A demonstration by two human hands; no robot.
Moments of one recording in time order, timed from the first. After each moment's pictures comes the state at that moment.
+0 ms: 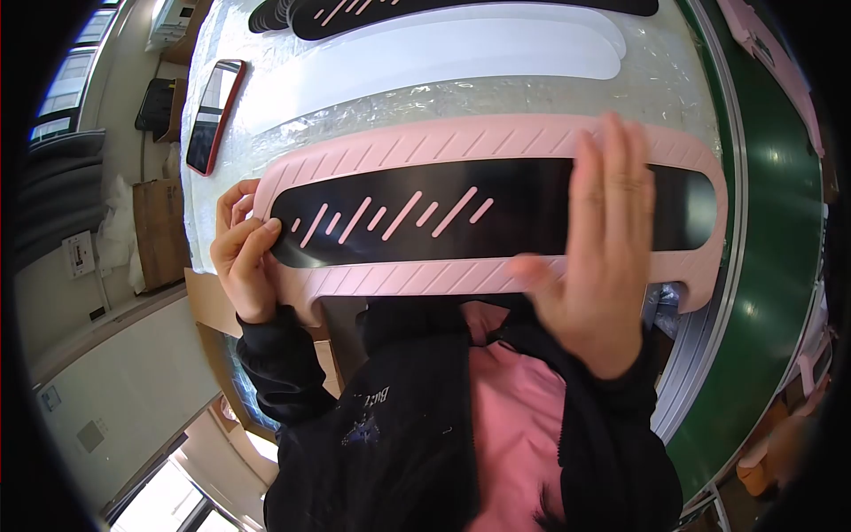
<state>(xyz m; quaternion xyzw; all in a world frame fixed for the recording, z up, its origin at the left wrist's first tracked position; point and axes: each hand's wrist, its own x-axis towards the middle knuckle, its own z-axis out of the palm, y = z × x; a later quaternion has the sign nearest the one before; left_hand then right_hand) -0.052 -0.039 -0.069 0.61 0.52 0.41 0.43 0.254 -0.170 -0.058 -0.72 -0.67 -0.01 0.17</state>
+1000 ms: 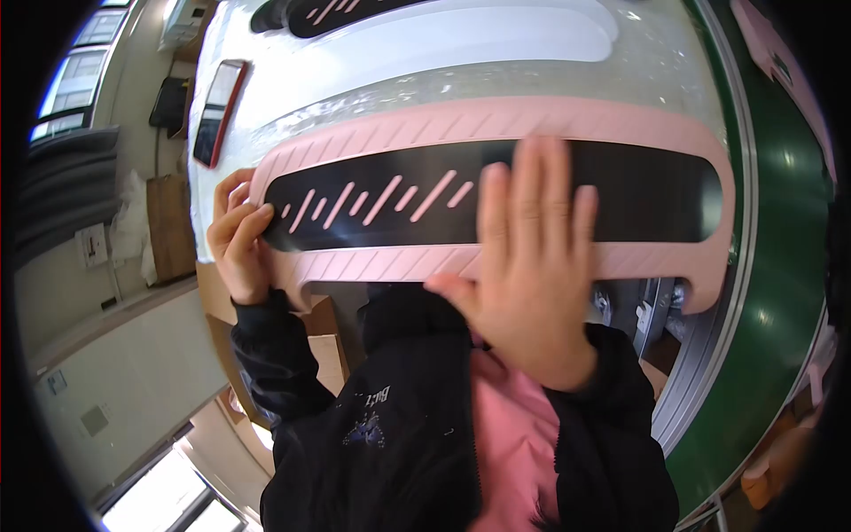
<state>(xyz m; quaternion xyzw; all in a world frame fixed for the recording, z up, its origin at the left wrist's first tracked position) -0.049 -0.038 -0.070 0.61 0.52 0.42 0.42 0.213 -0.181 -0.078 -0.71 -0.68 0.02 0.20</state>
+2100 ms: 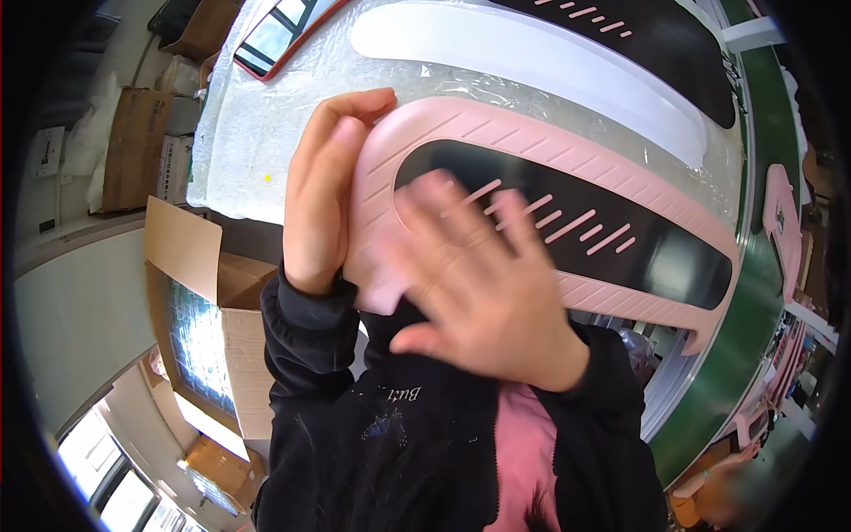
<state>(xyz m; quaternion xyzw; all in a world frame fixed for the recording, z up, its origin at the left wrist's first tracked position) -0.060 -0.026 -0.087 0.43 0.39 0.52 0.63 0.110 -0.111 -0.067 -0.41 -0.85 0.19 0.26</state>
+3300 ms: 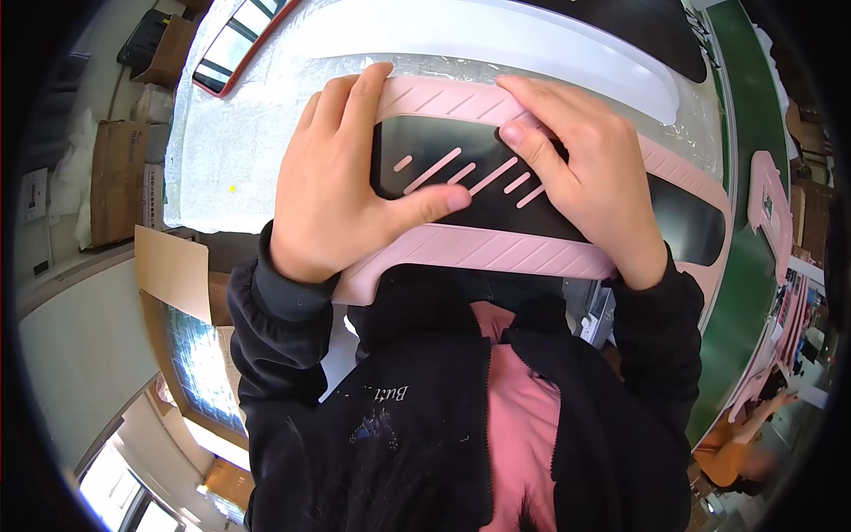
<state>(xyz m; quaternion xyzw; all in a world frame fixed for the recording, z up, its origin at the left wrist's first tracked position) -0.036 -0.018 -0.078 0.87 0.39 0.27 0.14 0.202 -0.062 -0.059 -0.58 -0.75 0.17 0.26</state>
